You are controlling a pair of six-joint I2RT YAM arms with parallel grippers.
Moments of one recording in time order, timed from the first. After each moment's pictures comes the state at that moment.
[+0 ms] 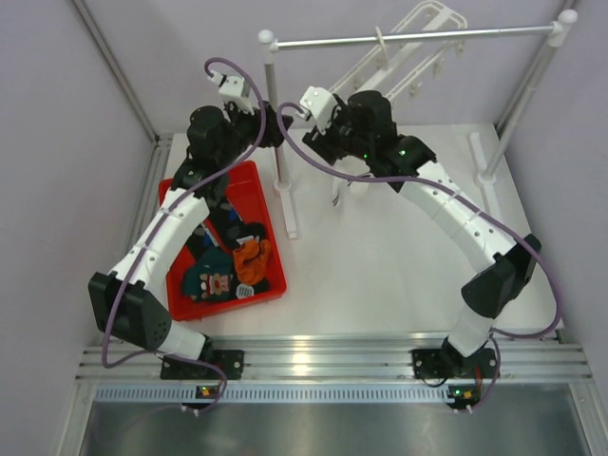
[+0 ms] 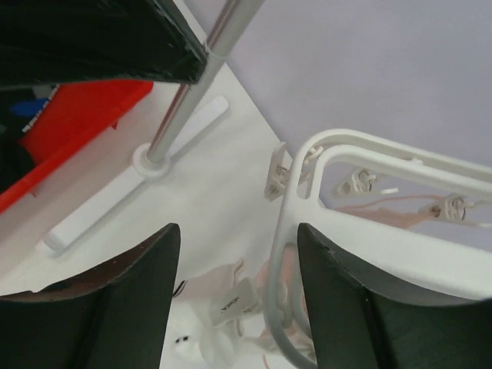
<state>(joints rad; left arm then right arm) -0.34 1.47 1.44 0.06 0.23 -0.23 0.68 1.71 1.88 -0.48 -0.05 -0.52</state>
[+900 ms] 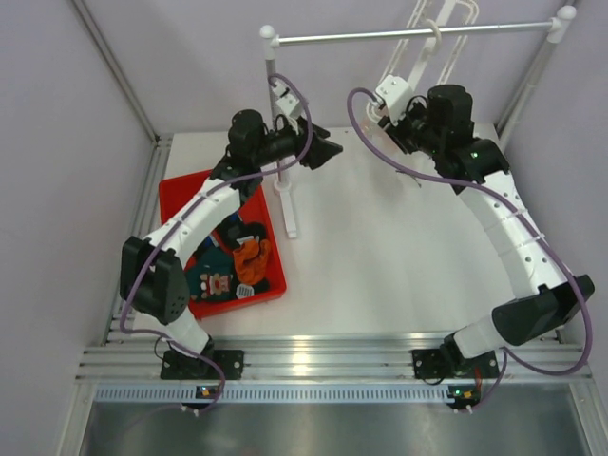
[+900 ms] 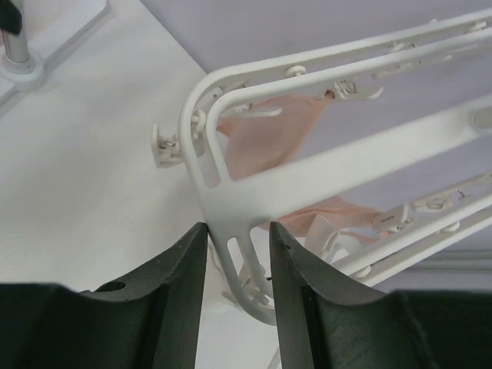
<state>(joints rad) -0.42 1.66 1.48 0.22 0.65 -0.19 0.40 1.48 1.72 -0.60 -0.01 -0.63</state>
